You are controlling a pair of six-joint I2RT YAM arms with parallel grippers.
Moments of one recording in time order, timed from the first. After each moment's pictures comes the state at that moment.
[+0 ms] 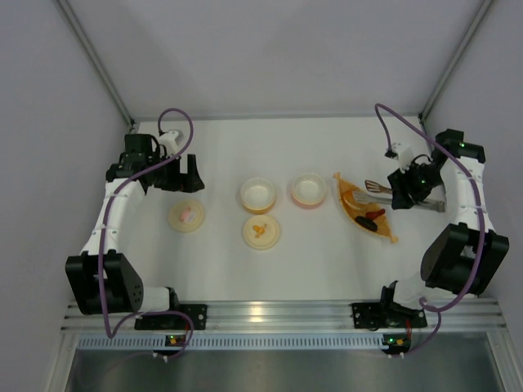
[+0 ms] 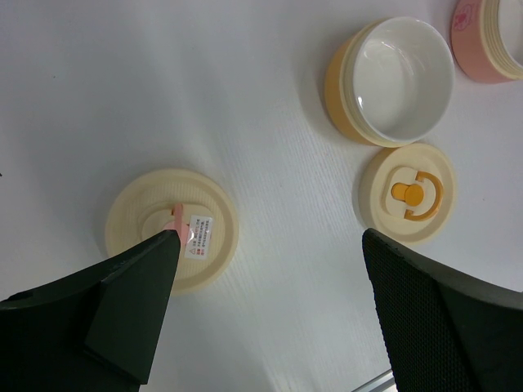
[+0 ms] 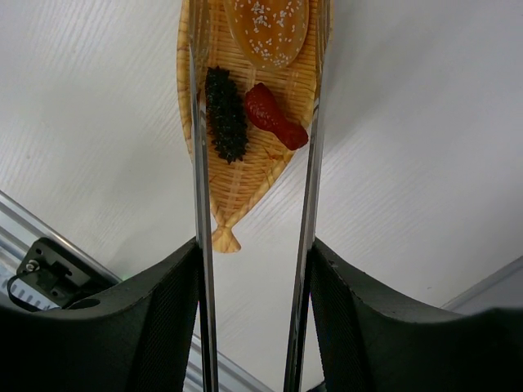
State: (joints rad) left arm 0.06 1.37 1.21 -0.73 0.48 0.11; right arm -0.29 1.50 1.39 -1.28 -0.45 -0.95
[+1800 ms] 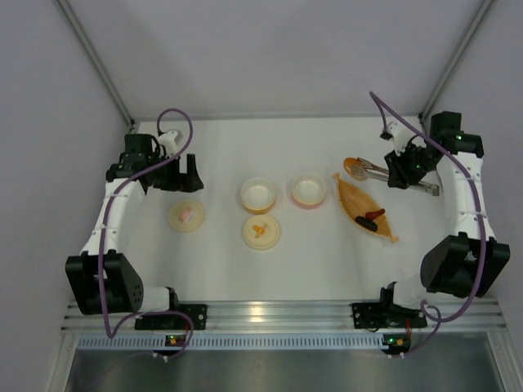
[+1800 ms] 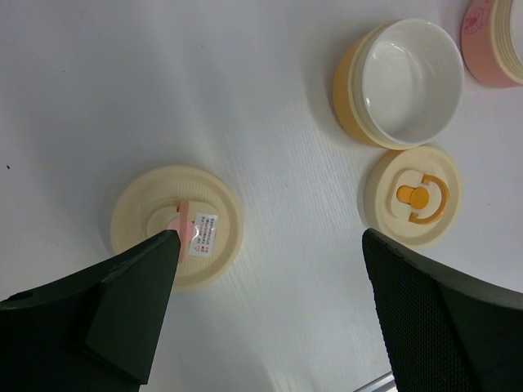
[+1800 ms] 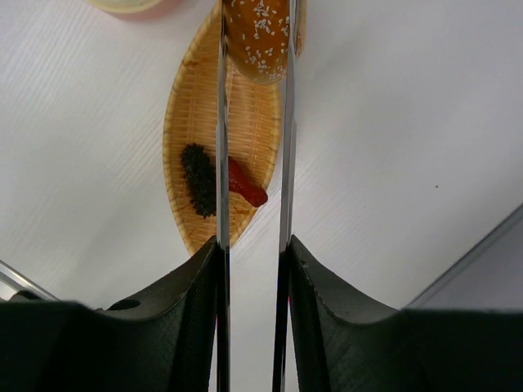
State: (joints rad) left arm 0.06 1.37 1.21 -0.73 0.45 0.10; right arm -0.19 1.47 1.50 -1.19 -0.44 -0.85
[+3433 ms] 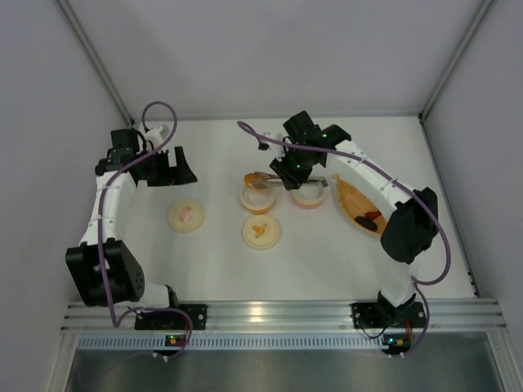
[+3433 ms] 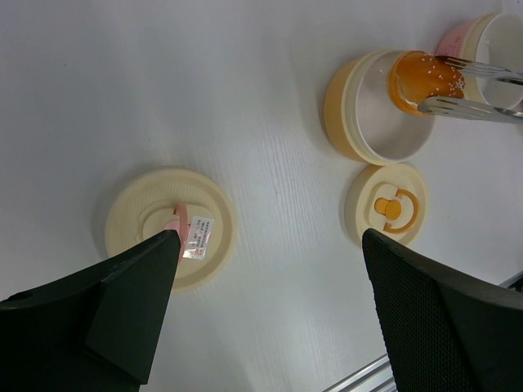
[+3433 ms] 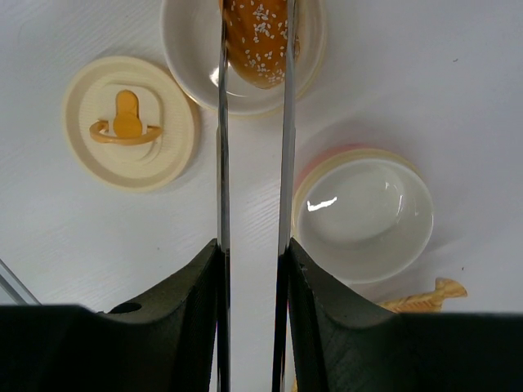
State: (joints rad) left arm 0.16 1.44 1.28 -0.76 0.57 0.05; right arm 0.64 1.84 1.79 -1.01 -0.21 -0.39
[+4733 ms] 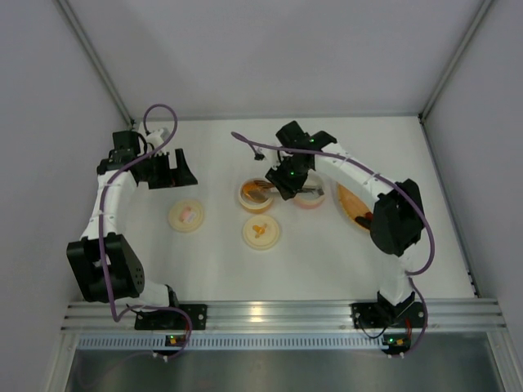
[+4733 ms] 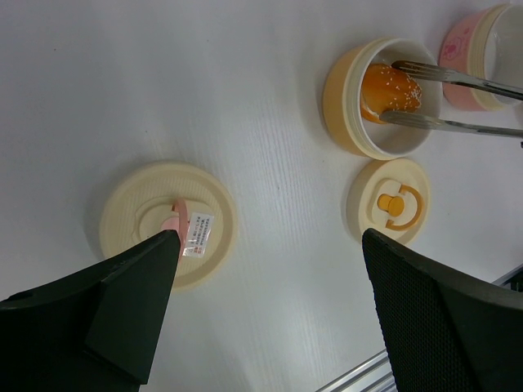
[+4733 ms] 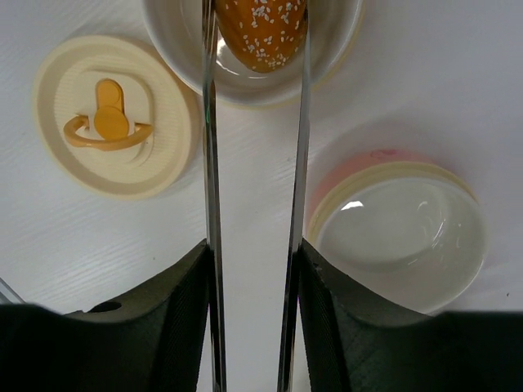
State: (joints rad) left arm 0.17 1.47 1.27 -0.76 0.58 0.05; right arm 0.64 1.94 1.75 -0.98 -0.21 -0.39
